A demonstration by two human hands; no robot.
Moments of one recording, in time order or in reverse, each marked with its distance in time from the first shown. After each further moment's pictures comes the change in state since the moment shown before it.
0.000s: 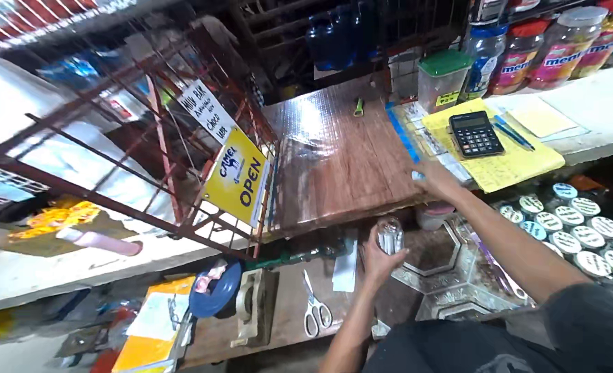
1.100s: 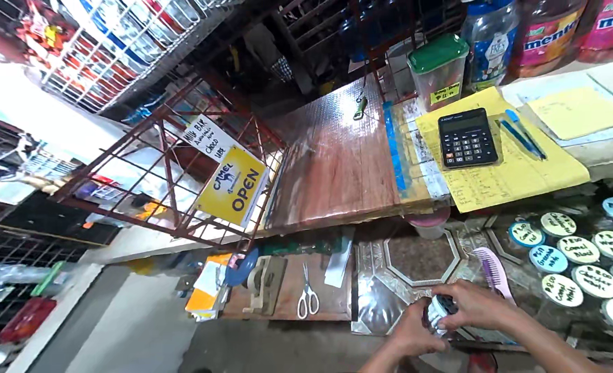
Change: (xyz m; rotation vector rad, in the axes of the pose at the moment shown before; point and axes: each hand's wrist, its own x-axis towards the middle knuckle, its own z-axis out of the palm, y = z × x) left_hand -0.069 -0.033 0.163 0.262 -0.470 -0.333; right_hand -0.185 0.110 0.024 0.280 -0.831 -0.149
